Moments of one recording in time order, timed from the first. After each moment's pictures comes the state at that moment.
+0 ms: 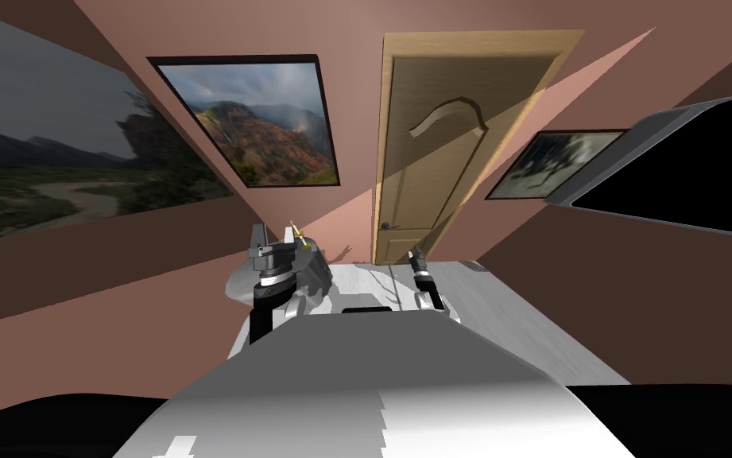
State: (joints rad) arm 0.23 -0.20 -0.02 -1.47 -0.12 -0.62 -0.11
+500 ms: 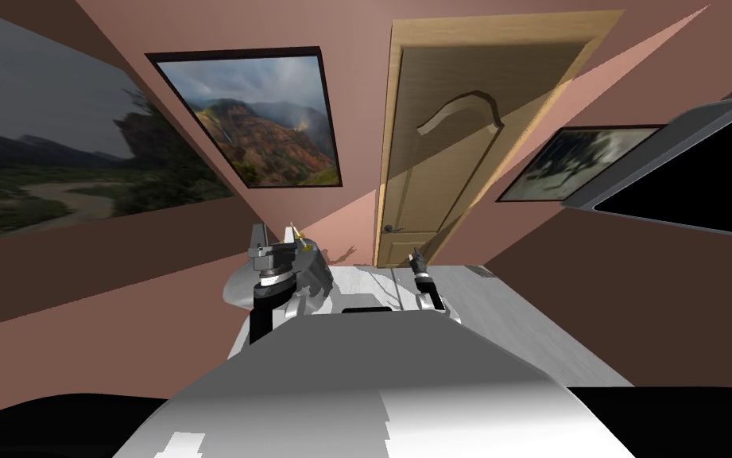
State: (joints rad) arm 0.21 -0.22 -0.02 -1.37 -0.12 -0.62 -0.10
